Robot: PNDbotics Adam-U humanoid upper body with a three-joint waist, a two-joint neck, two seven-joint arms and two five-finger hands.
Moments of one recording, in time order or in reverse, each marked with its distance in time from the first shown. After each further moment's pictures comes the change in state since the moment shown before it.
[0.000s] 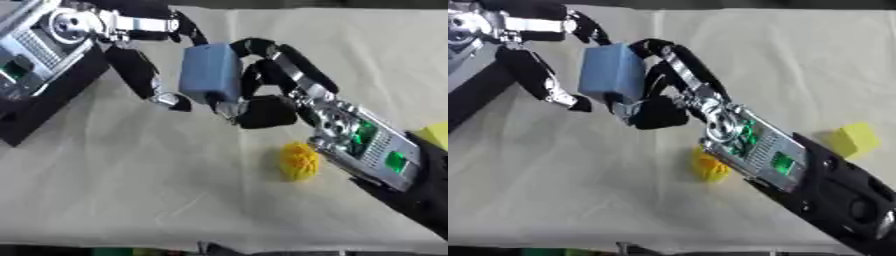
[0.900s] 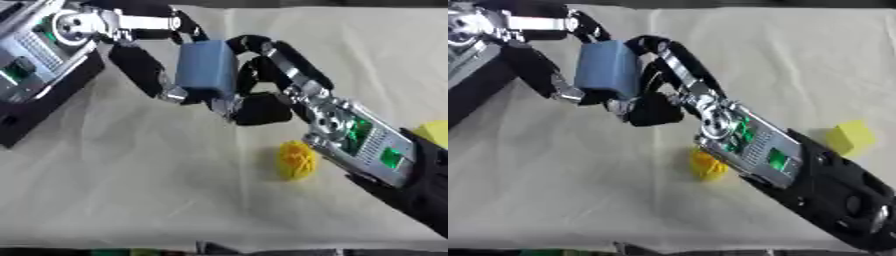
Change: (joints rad) left arm -0.009 -0.025 -0.013 0.006 0.050 0.062 0.044; right arm -0.010 -0.001 -0.001 0.000 0.003 0.014 -0.001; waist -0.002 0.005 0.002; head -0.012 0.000
